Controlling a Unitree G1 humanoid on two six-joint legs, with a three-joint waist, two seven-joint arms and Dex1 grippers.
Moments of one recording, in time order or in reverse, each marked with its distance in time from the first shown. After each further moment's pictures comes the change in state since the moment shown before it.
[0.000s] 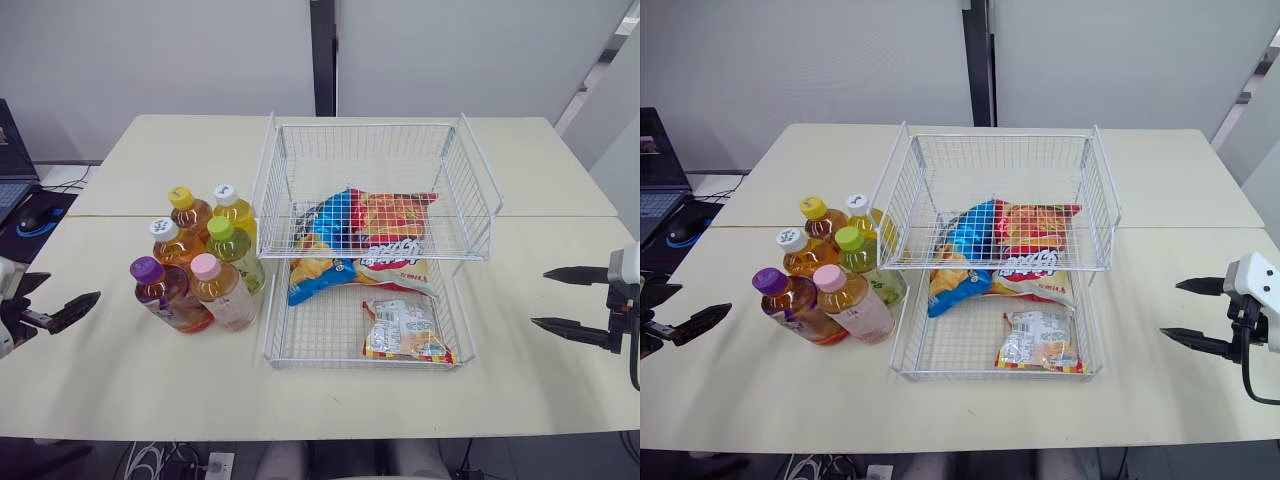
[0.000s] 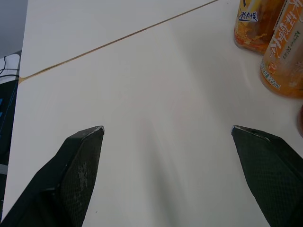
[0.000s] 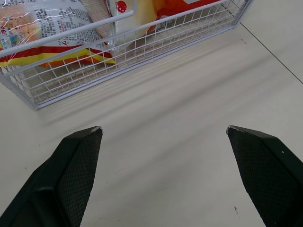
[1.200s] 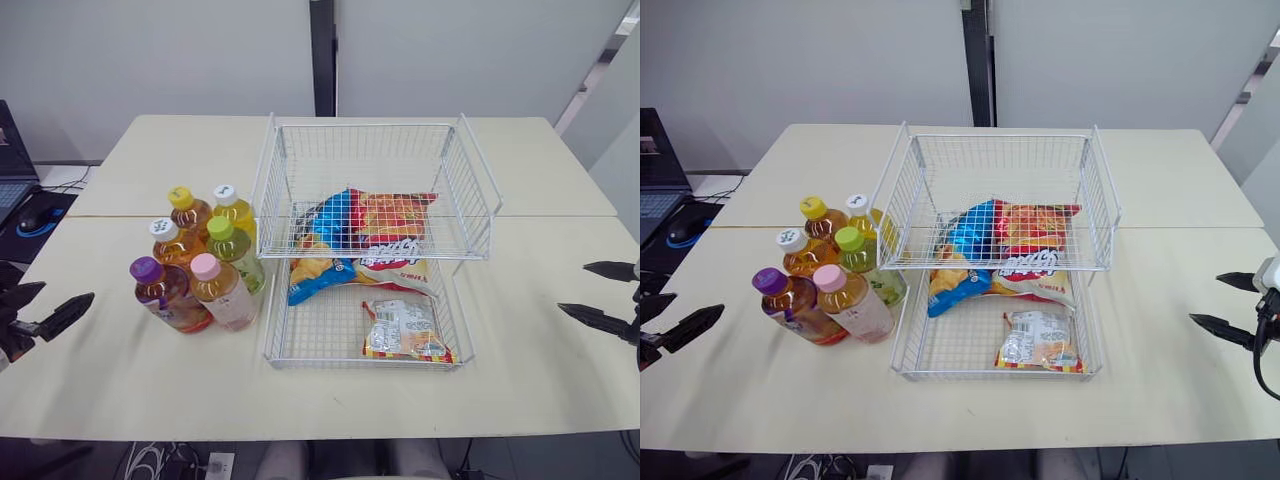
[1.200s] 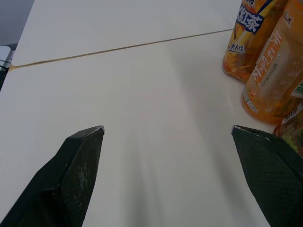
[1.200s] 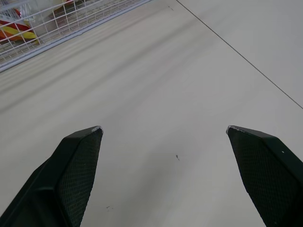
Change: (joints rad) left arm 0.019 -0.086 0.097 0.005 -0.124 0.054 -0.045; right arm 0.034 0.035 -0.113 0.071 -0.053 0.006 -0.129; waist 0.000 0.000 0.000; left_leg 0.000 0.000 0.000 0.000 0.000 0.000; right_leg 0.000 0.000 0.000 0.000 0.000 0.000
